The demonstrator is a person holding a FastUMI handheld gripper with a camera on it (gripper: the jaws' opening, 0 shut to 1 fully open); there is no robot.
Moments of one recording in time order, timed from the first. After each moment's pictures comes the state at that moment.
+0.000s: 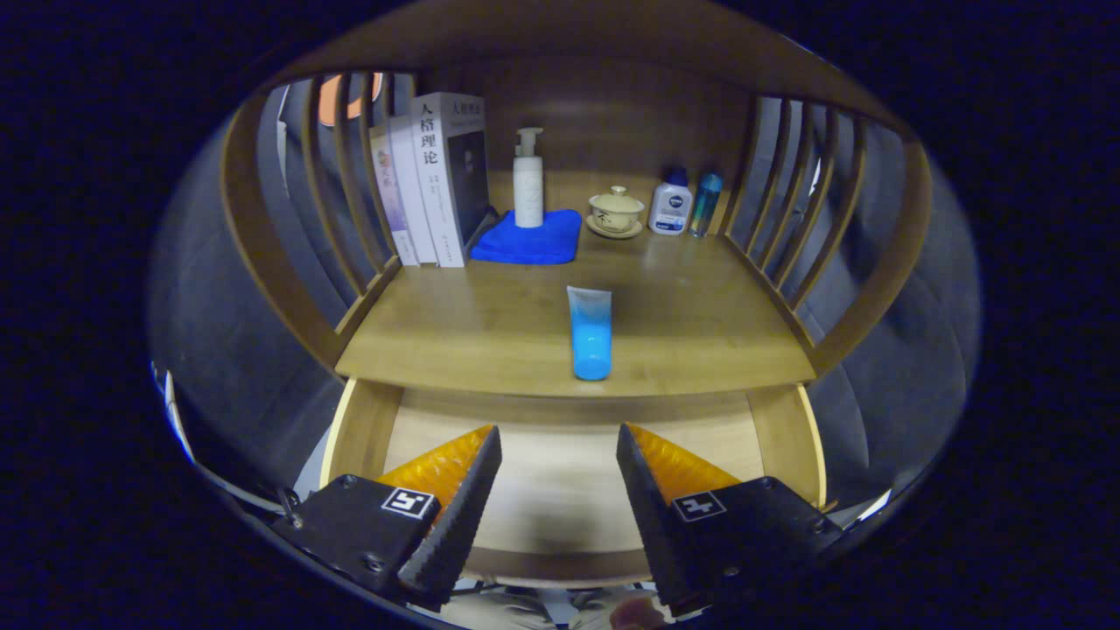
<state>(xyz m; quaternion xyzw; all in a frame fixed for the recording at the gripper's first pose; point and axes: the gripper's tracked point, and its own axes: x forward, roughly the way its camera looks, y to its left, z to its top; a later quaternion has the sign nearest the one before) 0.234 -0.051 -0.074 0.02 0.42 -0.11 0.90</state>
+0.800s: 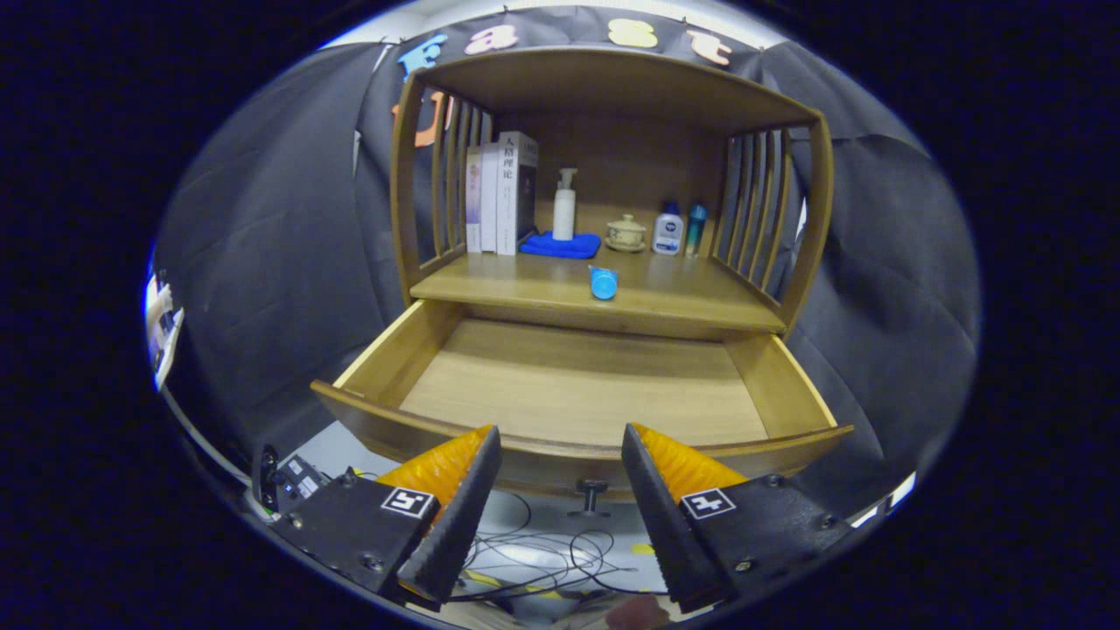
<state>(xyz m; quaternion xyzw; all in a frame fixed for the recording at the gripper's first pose) 0.095 -0.028 -0.125 -0.03 0.27 -0.07 0.96</state>
